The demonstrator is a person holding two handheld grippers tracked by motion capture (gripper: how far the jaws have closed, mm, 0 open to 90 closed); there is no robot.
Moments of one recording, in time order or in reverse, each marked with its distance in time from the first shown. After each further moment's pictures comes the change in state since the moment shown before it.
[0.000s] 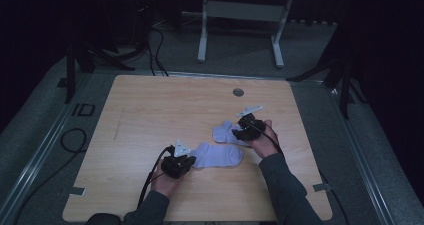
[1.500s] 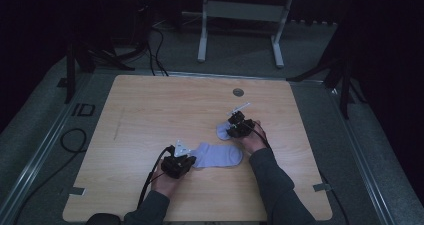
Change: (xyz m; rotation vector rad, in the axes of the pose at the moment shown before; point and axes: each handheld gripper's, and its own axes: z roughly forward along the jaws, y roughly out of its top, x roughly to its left) left arm -0.001 0.000 0.000 -0.003 0.001 -0.001; right arm 0.003 0.014 0.044 0.124 0.052 0.066
